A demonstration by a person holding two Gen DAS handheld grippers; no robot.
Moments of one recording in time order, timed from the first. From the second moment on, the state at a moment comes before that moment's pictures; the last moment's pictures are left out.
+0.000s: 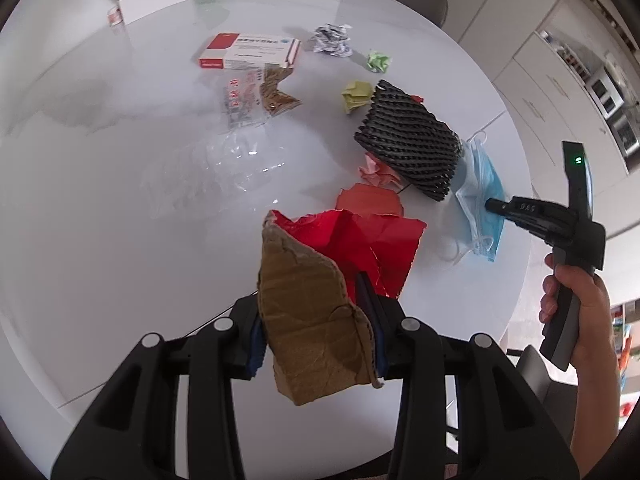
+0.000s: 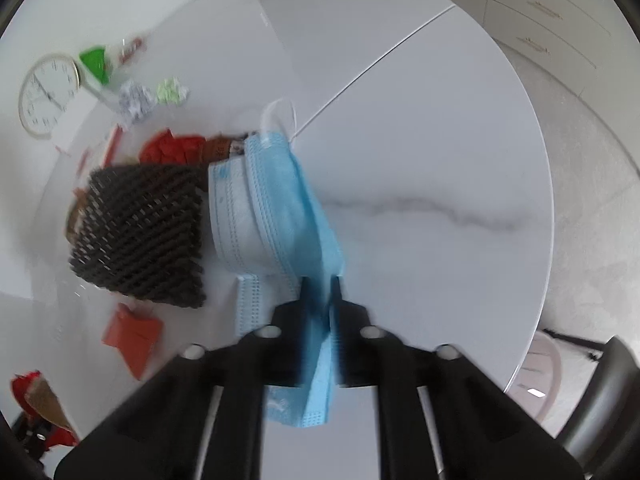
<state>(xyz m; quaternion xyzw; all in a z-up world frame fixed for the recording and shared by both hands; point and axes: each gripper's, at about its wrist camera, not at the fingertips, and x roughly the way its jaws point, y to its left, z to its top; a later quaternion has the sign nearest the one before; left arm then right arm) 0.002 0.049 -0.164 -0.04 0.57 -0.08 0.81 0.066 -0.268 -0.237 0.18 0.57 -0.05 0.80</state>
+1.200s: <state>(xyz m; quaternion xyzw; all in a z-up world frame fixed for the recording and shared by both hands) -0.084 -0.286 -0.201 0.18 0.57 -0.39 0.70 -0.185 -0.460 -0.309 0.19 0.60 -0.19 0.75</state>
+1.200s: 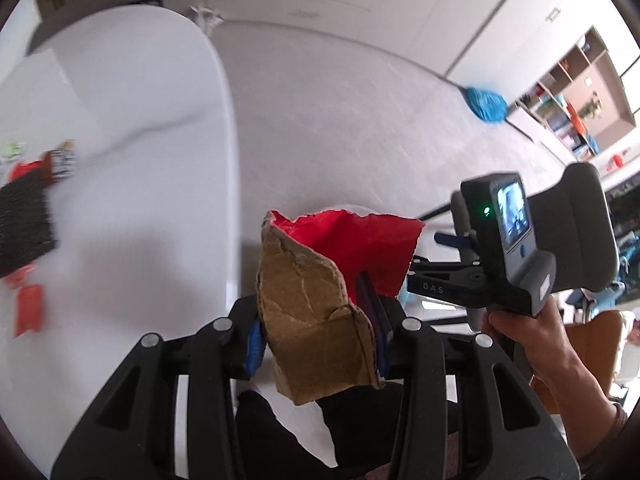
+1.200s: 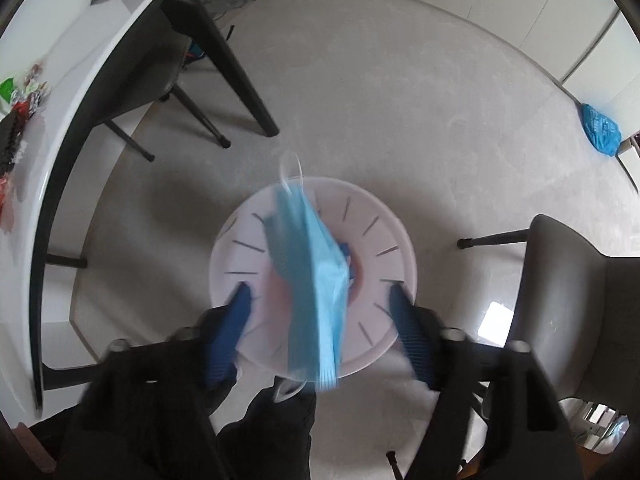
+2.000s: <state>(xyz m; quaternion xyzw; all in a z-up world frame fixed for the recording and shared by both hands) -0.122 -0.357 -0.197 0.22 0.53 -0.43 0.69 -0.237 -0.512 -0.200 0.19 0.51 -0.24 0.80</state>
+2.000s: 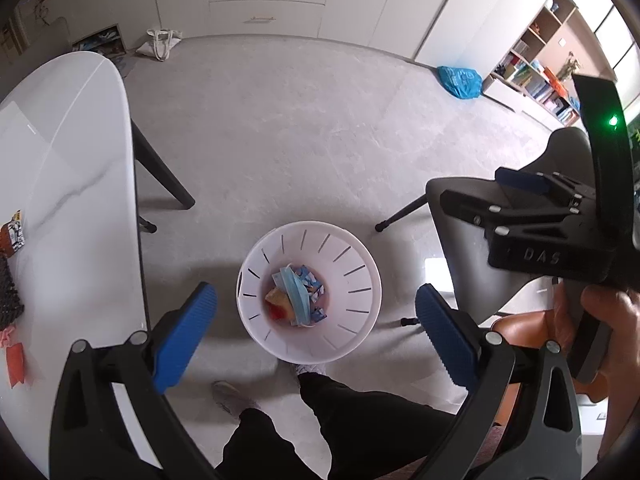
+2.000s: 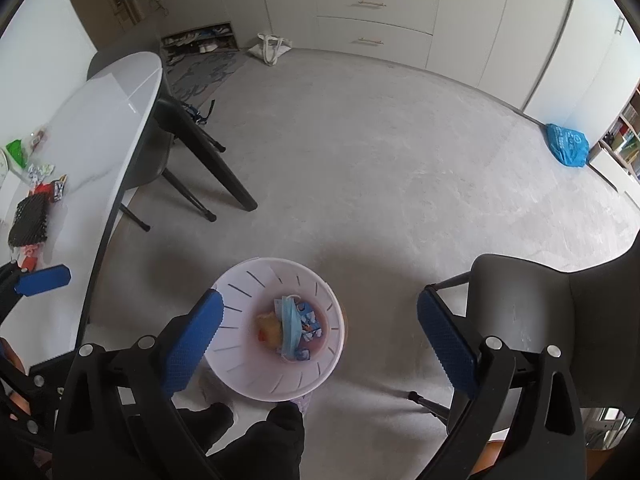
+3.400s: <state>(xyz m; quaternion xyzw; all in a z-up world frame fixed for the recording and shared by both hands) 0.098 0.076 -0.213 0.28 0.52 -0.21 0.78 -0.016 -0.166 -0.152 0.04 0.51 0.11 0.85</state>
